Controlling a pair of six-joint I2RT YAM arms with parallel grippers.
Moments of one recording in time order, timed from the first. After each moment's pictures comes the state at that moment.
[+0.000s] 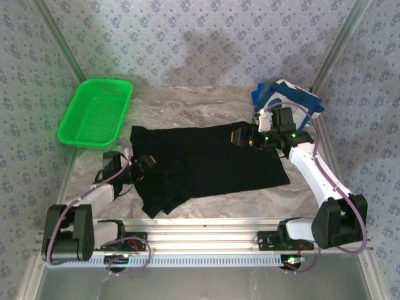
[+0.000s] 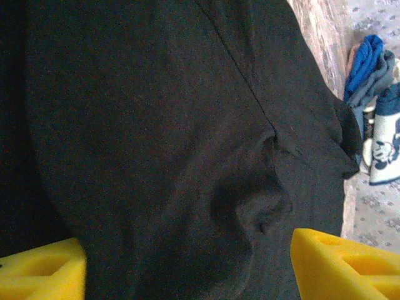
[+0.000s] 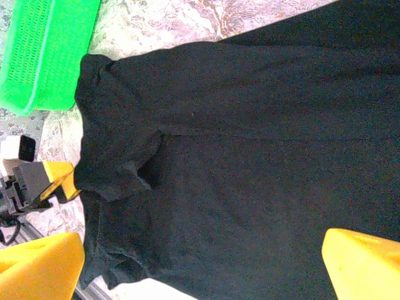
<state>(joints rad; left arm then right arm) -0.03 1.19 0.32 0.15 0.59 -0.80 0.20 1.30 1.06 -0.61 -0.55 0.33</state>
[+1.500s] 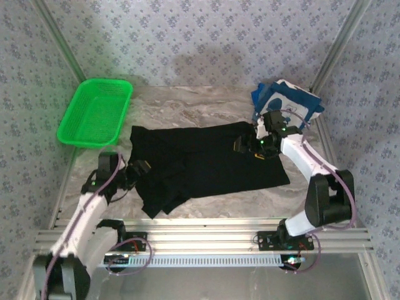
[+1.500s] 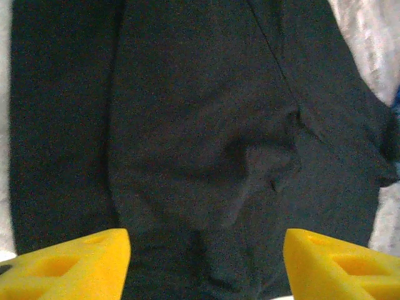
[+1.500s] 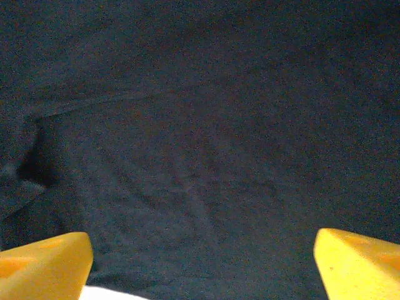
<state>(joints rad) -0.13 0.89 0.53 -0.53 0.31 -0.82 0.19 1.51 1.07 -0.74 -0.35 0.37</state>
